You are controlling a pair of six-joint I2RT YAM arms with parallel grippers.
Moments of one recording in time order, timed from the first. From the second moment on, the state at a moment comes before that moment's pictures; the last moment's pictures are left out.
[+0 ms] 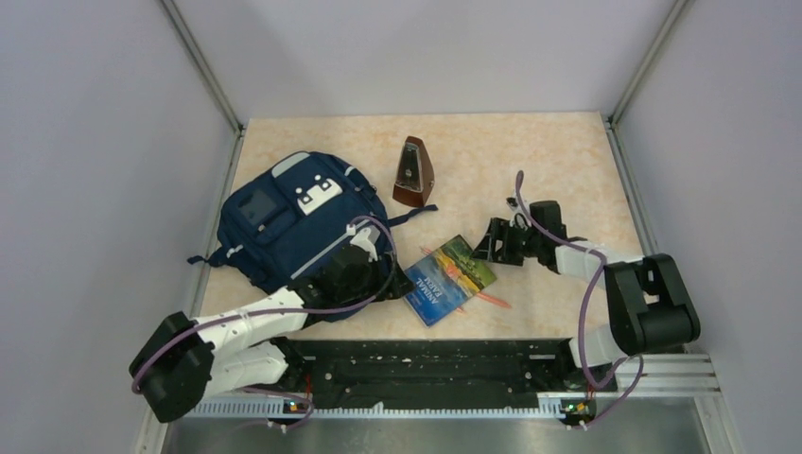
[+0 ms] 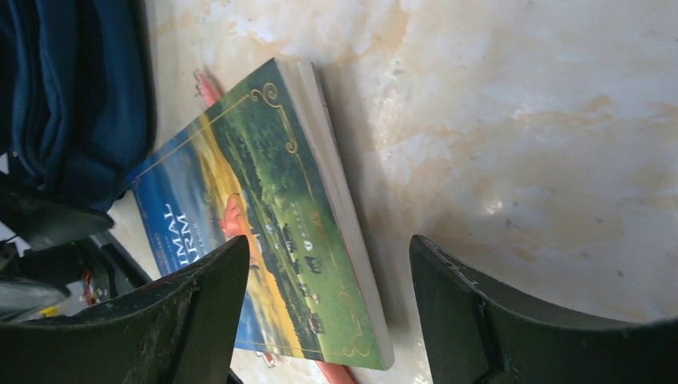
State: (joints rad) left arm -0.78 1.06 0.43 0.02 0.10 -0.87; right arm 0.21 1.44 0.56 0.04 -0.54 0.38
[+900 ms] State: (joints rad) left arm -0.81 1.42 0.42 0.30 0.17 -1.05; right arm 0.17 1.54 0.58 0.14 -0.73 0.40
